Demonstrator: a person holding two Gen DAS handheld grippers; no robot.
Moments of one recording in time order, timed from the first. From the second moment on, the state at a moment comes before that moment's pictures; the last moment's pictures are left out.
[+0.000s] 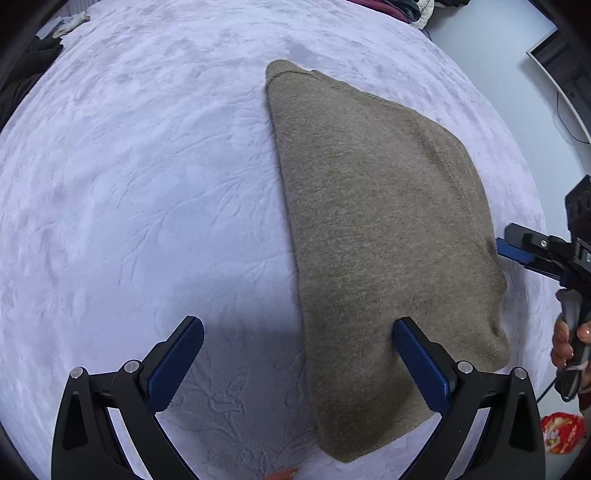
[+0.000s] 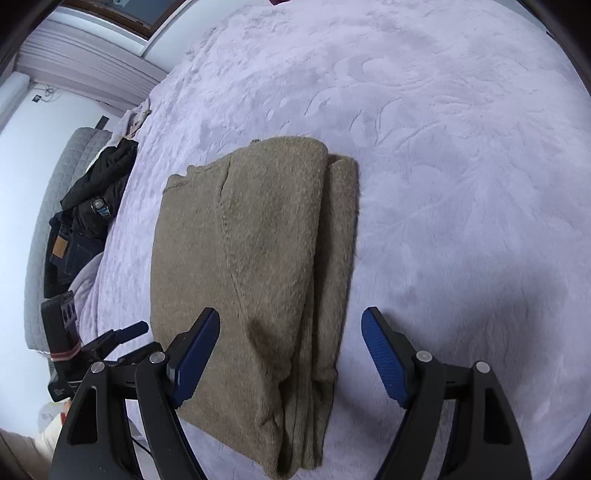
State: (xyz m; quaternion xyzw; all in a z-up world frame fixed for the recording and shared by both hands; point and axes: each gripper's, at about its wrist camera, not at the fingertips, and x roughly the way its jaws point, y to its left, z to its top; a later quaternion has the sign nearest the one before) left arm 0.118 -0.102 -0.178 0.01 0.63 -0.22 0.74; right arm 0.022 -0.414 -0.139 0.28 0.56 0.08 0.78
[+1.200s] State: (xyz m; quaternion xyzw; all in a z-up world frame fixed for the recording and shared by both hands) left arm 0.108 -0.112 -0.160 -0.09 0.61 -0.37 0.69; right arm 0.093 -0.407 -0.178 0.47 0.52 0.23 0.68
